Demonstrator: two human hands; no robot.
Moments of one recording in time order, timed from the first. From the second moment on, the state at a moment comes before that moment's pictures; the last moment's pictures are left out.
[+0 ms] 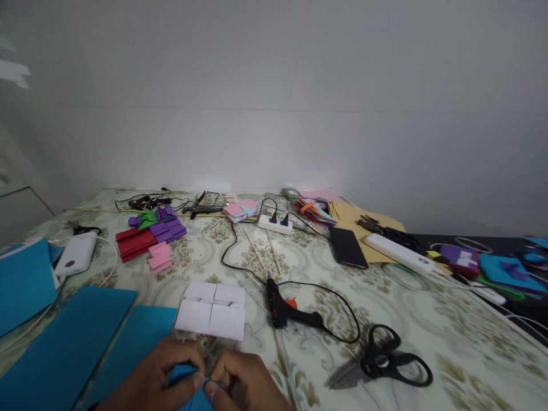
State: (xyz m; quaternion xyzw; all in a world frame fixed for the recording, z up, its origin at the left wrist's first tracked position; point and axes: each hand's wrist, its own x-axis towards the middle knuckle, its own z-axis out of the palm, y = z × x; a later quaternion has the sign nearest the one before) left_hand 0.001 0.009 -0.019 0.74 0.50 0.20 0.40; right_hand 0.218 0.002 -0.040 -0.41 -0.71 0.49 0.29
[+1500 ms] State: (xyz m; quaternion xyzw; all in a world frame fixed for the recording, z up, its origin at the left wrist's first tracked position) left_hand 0.006 0.020 -0.003 0.60 0.43 0.27 0.62; right_hand 0.221 0.002 -0.022 -0.45 -0.65 0.53 0.31
